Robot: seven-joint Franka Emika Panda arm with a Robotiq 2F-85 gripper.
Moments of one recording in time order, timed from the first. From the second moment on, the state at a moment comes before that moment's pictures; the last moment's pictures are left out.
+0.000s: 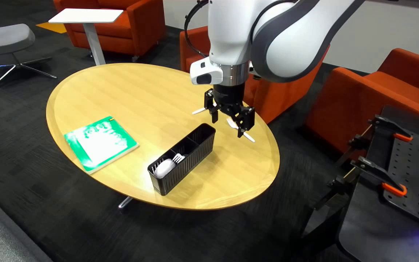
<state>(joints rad) 0.12 0.64 0.20 -2.05 -0.31 2.60 -1.02</state>
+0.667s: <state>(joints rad) 0.14 0.84 0.19 -1.86 -0.36 2.62 -1.02</state>
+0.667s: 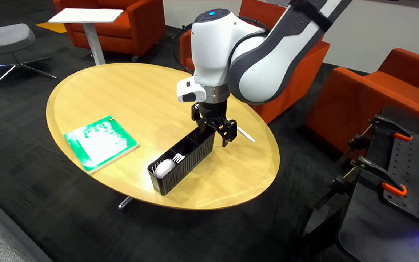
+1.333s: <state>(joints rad) 0.14 0.98 0.19 -1.73 -0.36 2.63 -1.02</state>
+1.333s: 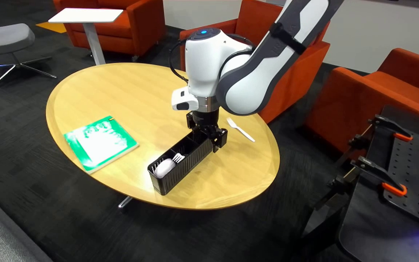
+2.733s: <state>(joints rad) 0.15 0.99 0.14 -1.63 -0.39 2.62 -1.01</state>
